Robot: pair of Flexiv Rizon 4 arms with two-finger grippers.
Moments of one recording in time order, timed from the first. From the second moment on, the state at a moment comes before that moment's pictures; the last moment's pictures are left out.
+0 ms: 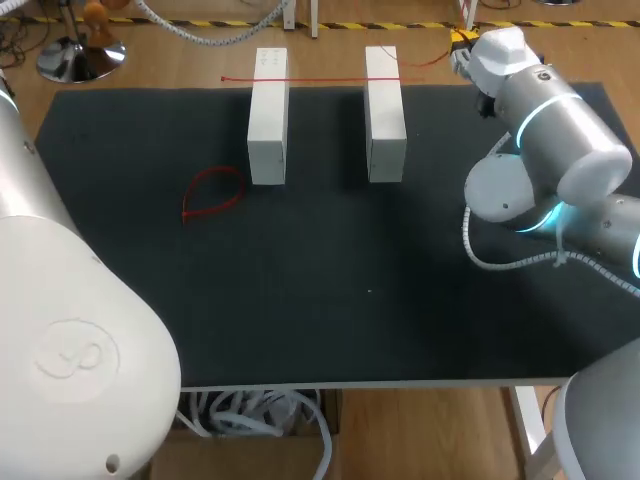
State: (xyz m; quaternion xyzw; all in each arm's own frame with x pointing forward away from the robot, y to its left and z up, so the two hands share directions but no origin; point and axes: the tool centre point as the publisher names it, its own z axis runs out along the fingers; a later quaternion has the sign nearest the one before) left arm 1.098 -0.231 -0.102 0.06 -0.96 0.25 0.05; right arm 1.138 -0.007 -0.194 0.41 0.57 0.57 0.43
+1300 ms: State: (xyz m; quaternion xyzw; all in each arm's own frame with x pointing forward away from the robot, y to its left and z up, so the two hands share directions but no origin) left arm 1.097 -0.231 -0.103 0.06 -0.96 0.25 0.05; right arm 1.148 -0.004 -0.188 0.47 0.56 0.52 0.44
